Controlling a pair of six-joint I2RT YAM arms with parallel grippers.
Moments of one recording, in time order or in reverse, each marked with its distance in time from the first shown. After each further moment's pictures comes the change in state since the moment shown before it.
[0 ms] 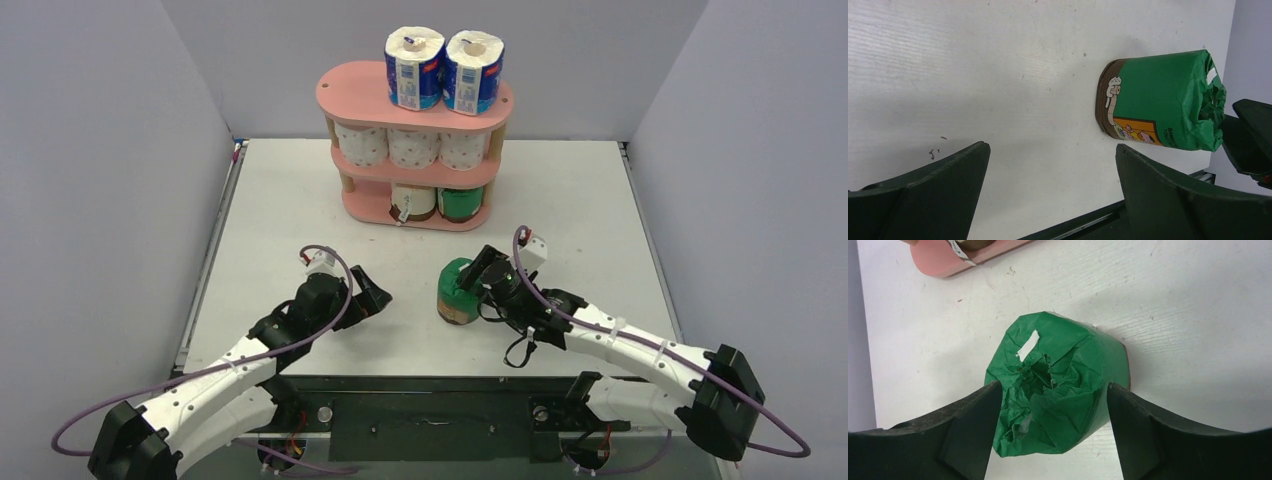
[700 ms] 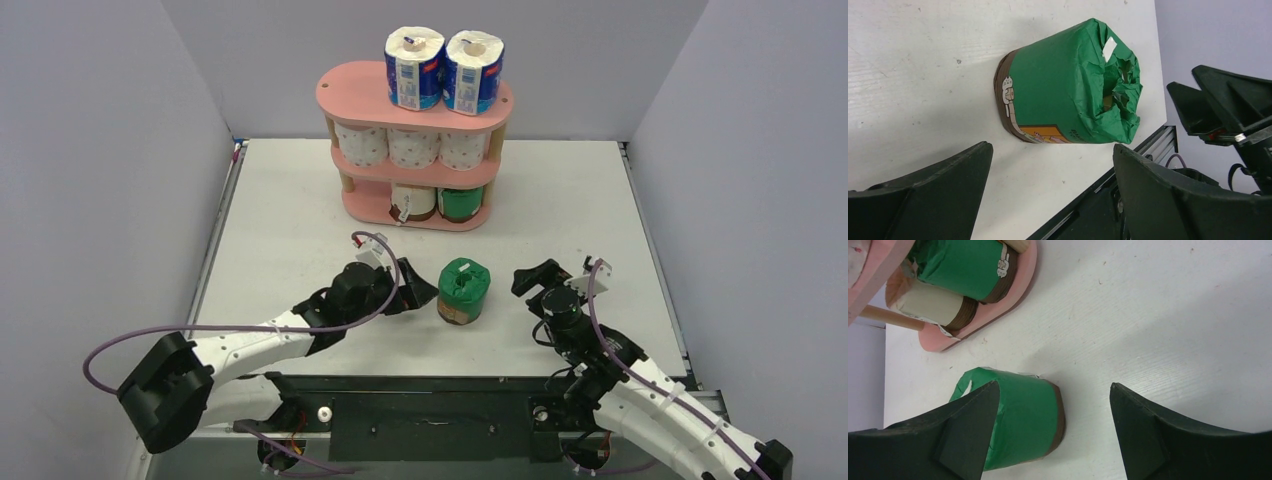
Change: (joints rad) left arm -0.180 0.341 0.093 0.445 0.082 0.026; right arm -0.167 -0.514 -0.263 -0.071 0.111 -0.061
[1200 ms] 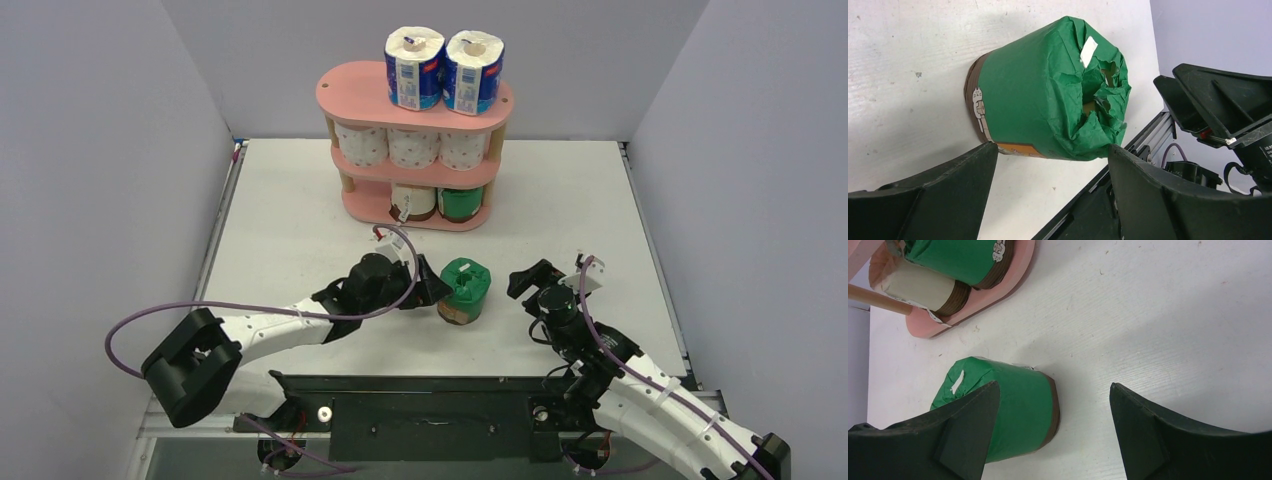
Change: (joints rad) left arm -0.019 0.182 0.093 0.080 0.084 0.035; right arm -0.006 0.023 0.000 0.021 -0.042 -0.050
